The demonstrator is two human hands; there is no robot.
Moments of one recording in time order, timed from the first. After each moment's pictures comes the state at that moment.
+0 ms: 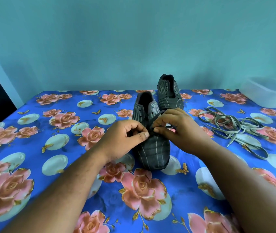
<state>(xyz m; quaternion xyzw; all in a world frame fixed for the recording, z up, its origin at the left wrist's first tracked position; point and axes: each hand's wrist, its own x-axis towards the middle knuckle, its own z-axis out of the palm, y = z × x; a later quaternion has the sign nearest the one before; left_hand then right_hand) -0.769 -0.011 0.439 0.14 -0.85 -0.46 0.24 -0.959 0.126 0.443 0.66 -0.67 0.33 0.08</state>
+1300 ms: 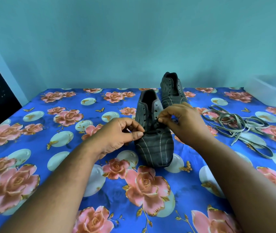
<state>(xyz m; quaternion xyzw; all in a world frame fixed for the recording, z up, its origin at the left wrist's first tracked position) -0.761 -0.034 0.436 0.18 -0.80 -0.55 0.17 -0.963 0.115 0.440 0.59 -0.72 0.35 0.14</state>
